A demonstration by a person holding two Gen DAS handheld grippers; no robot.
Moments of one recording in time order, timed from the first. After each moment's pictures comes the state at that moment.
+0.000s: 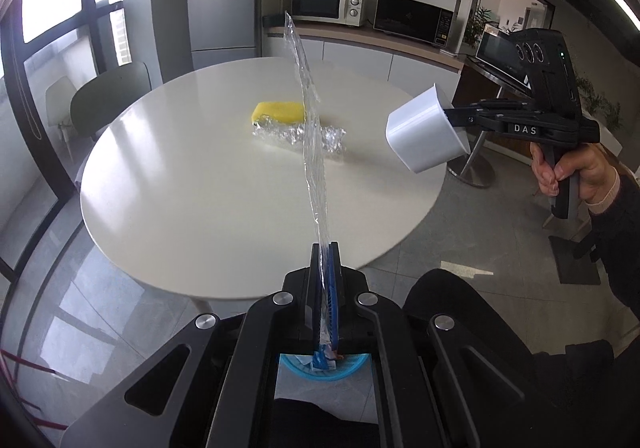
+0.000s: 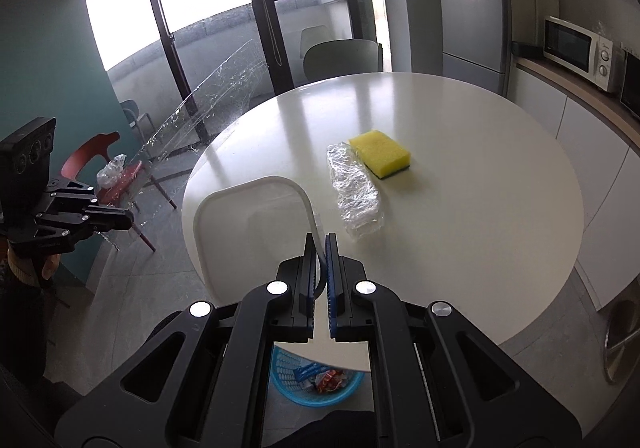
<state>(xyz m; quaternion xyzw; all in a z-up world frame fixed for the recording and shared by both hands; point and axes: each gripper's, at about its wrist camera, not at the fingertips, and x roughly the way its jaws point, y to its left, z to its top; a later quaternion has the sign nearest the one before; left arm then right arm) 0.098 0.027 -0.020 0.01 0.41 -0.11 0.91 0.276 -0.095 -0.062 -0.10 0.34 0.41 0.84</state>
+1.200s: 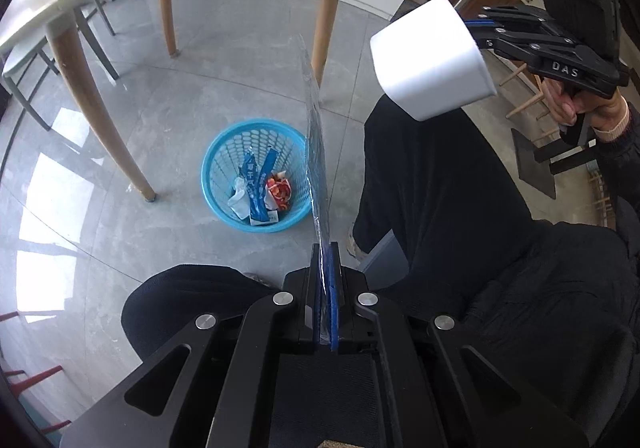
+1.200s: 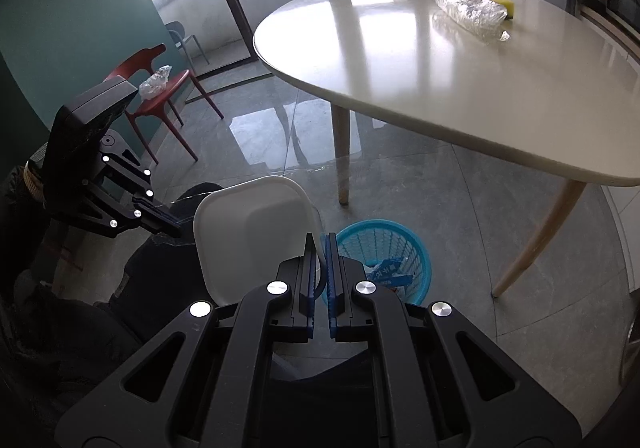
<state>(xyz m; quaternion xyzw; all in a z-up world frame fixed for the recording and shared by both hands) 0.067 0.016 -0.215 -0.03 0.63 -0.19 0.75 0.177 -0.083 -0.218 -0.14 0.45 0.48 0.74</state>
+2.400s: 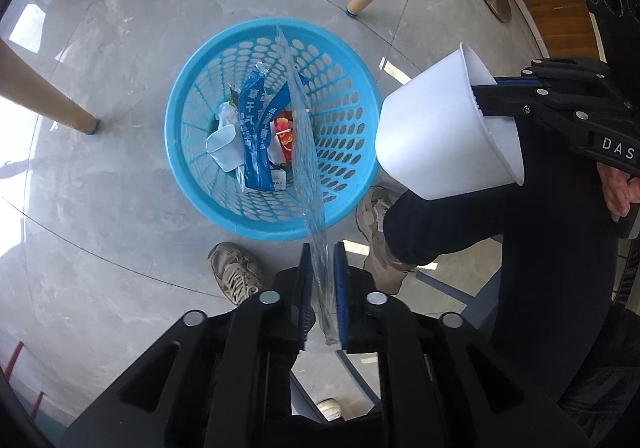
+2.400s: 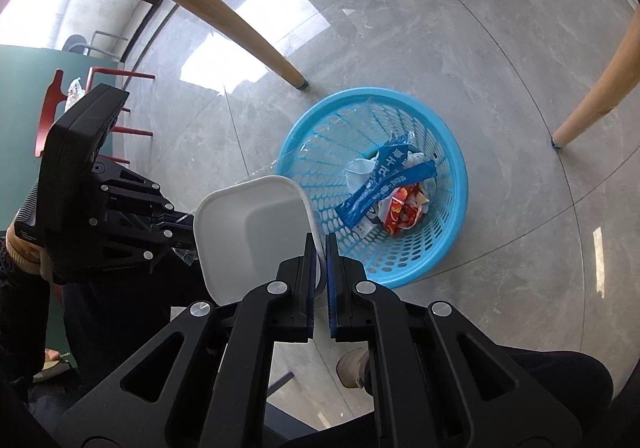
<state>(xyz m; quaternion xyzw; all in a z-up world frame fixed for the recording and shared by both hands) 0.208 0.045 -0.455 -0.11 0.77 -0.19 0.60 0.314 -0.027 -0.474 -0.07 0.71 0.33 0.61</state>
